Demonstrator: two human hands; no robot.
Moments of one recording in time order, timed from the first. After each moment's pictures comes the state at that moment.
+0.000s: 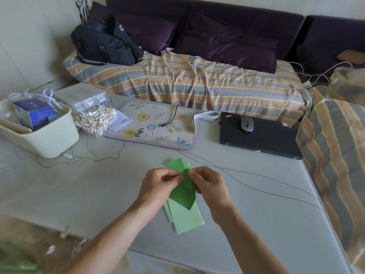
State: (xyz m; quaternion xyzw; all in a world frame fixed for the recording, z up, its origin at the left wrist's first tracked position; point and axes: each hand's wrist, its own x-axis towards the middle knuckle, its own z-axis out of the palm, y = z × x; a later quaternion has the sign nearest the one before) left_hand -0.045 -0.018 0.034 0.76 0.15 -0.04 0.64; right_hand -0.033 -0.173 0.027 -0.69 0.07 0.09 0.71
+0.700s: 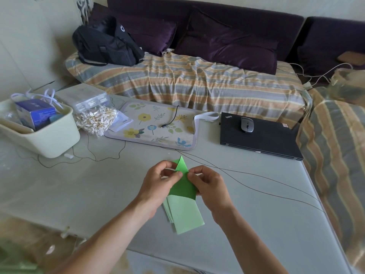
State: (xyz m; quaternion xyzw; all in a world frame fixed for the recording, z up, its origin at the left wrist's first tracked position) left_hand -0.043 -0.018 0.042 0.73 0.13 -0.03 0.66; right_hand -0.032 -0.173 0.025 -0.74 0.03 0.08 0.67
